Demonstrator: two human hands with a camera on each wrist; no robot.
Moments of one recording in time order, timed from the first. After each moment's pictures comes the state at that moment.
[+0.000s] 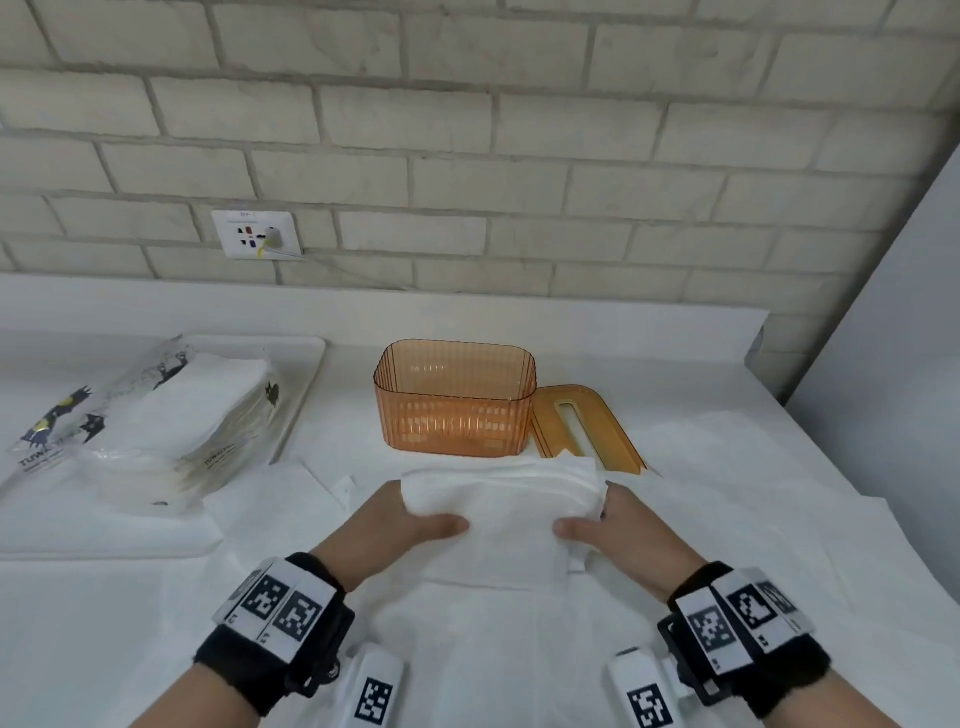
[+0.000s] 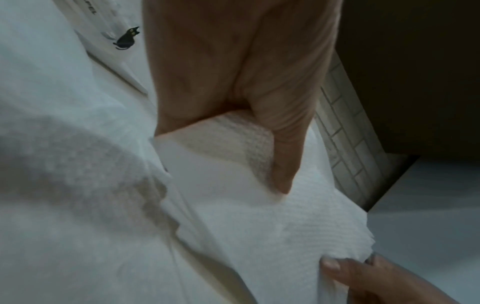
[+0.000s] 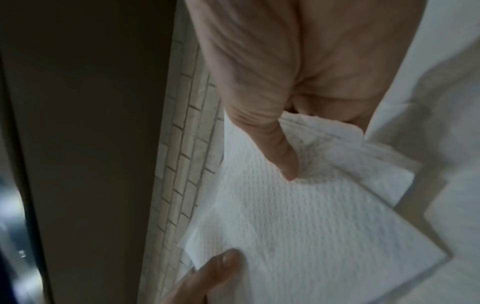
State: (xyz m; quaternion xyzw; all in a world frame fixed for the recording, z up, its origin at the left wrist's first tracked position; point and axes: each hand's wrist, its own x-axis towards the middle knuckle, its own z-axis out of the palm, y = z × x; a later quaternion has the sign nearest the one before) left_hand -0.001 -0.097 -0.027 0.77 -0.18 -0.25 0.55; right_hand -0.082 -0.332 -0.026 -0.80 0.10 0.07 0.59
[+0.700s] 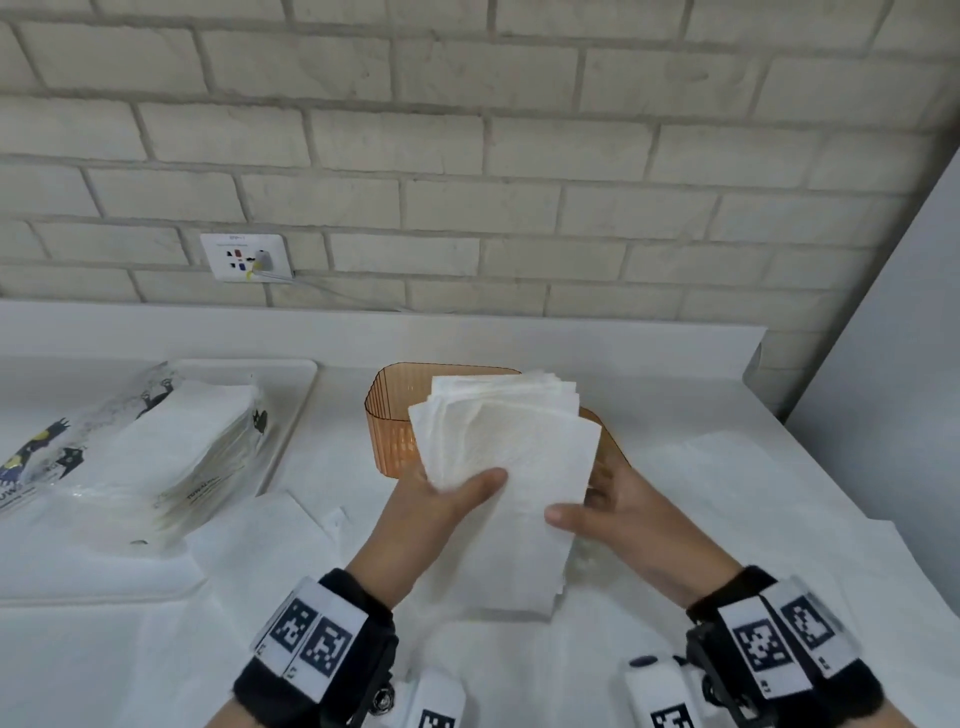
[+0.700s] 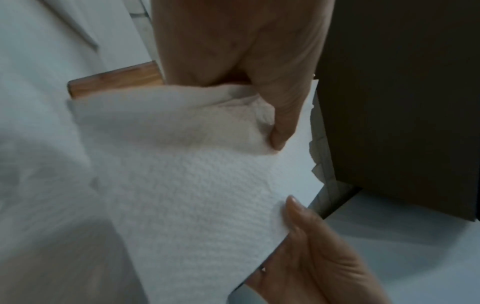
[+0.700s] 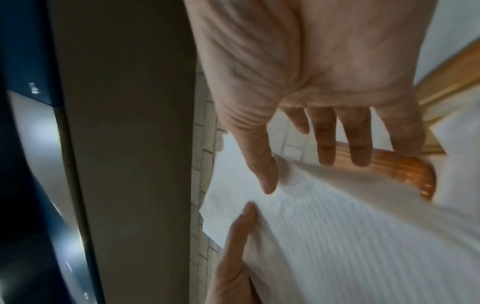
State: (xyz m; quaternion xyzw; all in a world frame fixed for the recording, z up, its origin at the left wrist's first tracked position) left_hand -0.006 -0.142 0.004 0.68 -0.16 -0.14 0.70; right_hand -0.074 -0.329 0.016 -0.75 0.04 -0.01 0.66
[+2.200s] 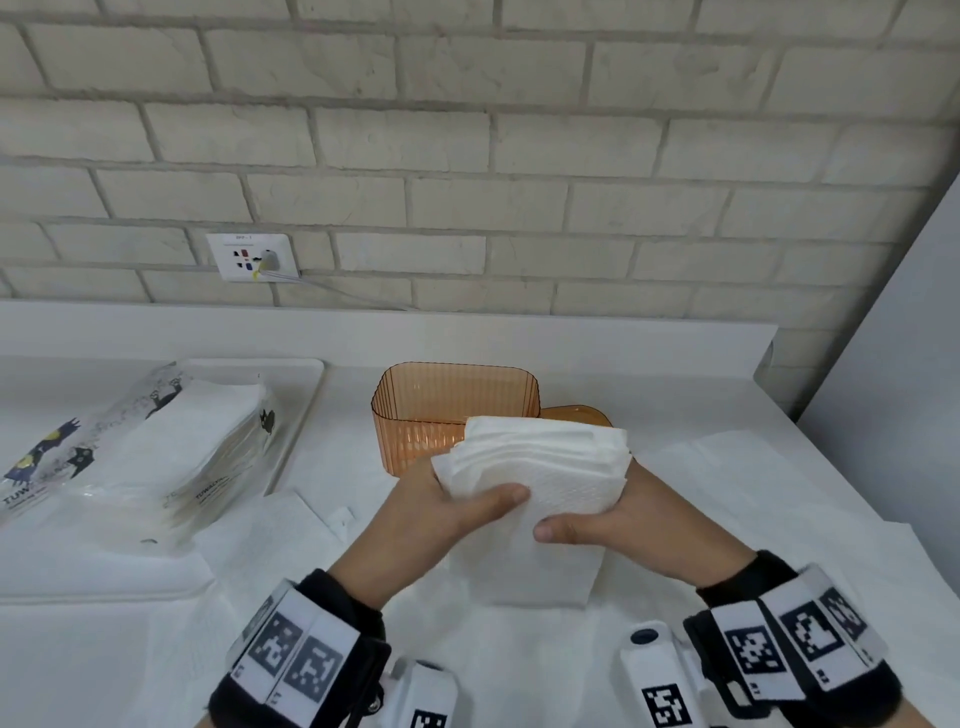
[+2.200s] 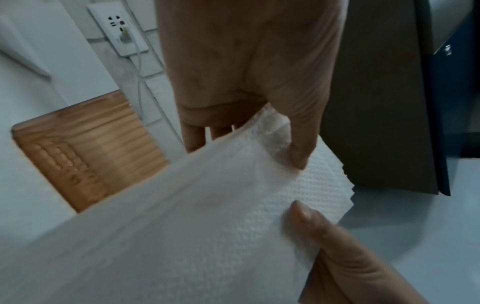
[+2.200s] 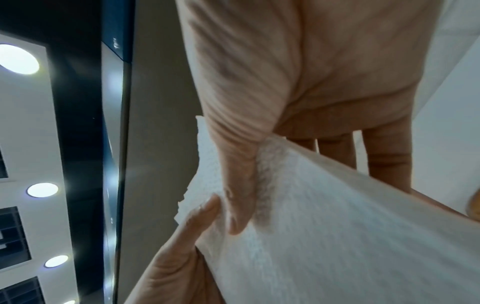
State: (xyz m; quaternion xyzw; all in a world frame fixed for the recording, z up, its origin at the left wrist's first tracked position) left_hand -0.009 -0.132 0.023 0.68 -0.27 -0.15 0.66; right_hand -0.064 -0.329 0.026 -0.83 -0.05 0.02 0.56
